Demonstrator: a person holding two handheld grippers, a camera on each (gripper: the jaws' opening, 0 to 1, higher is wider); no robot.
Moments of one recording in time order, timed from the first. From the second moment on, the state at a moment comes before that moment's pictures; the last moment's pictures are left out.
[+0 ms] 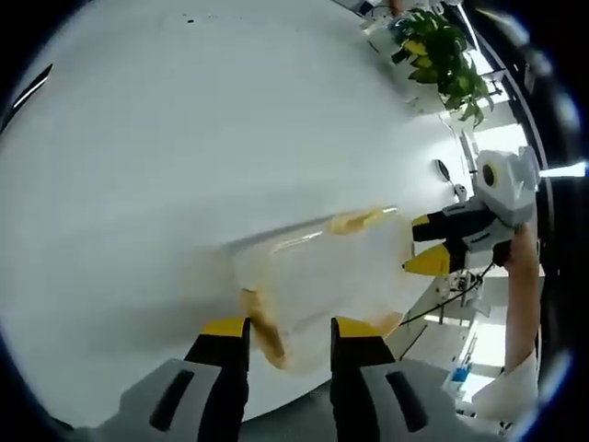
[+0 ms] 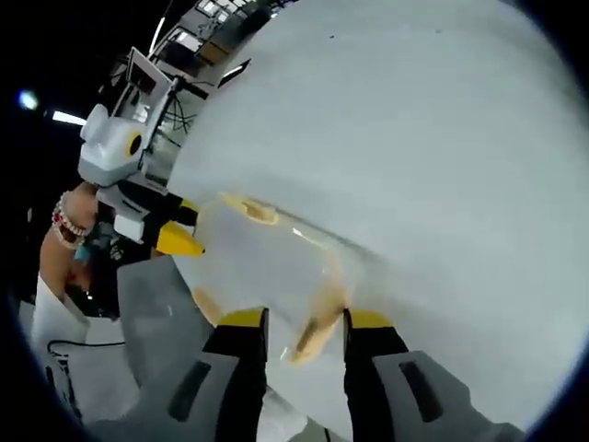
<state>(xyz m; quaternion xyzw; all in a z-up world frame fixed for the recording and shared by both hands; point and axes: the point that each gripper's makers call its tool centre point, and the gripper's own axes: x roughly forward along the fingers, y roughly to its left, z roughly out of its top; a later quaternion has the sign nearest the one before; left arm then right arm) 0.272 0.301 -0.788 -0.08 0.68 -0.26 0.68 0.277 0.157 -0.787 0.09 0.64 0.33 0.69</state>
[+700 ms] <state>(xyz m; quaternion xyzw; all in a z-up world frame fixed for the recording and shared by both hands) 0.269 0.293 -0.790 -0.10 0.67 -0.26 0.68 0.277 0.155 -0.786 0.11 0.63 0.33 0.69</state>
